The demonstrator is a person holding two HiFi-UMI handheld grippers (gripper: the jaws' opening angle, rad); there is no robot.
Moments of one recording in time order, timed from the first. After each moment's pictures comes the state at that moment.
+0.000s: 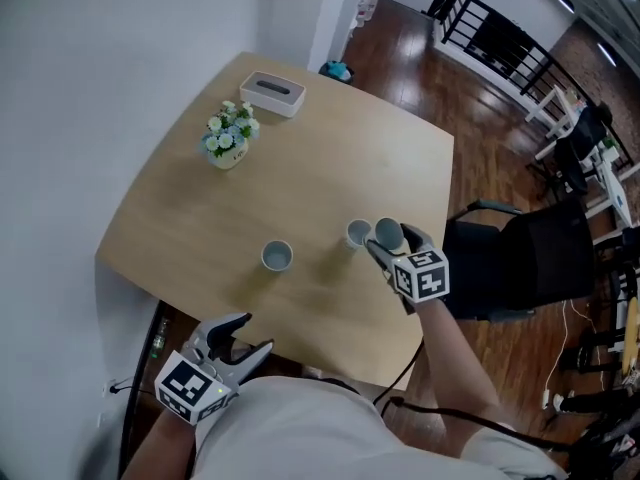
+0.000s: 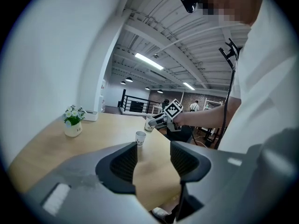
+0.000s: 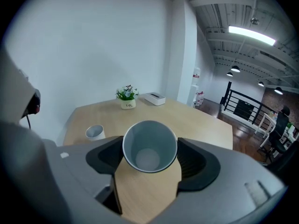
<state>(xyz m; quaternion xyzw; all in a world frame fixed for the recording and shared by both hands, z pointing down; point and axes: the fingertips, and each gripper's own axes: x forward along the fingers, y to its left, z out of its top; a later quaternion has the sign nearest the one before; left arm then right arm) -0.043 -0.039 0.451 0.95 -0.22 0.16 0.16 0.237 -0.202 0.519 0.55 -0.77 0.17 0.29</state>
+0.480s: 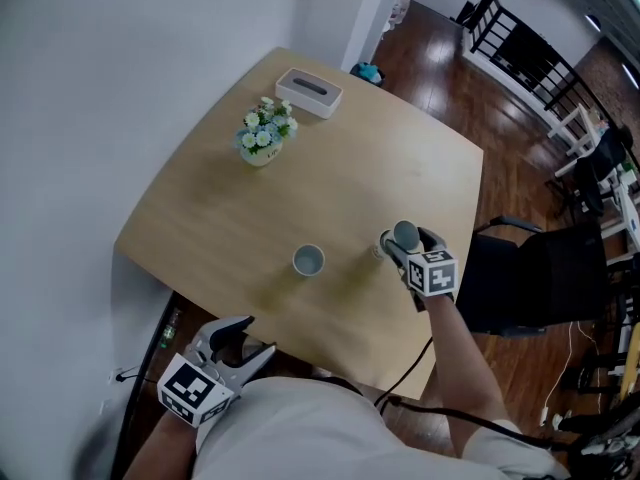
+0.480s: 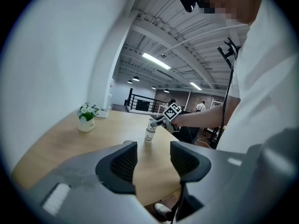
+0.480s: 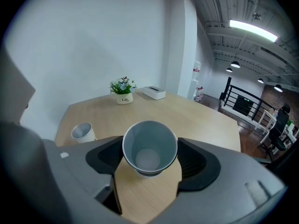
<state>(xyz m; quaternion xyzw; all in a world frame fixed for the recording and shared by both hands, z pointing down) -0.095 -0.050 0.461 0.94 -0.25 0.16 0.18 0.224 -0.243 0.563 0.55 -0.75 0.19 0.31</state>
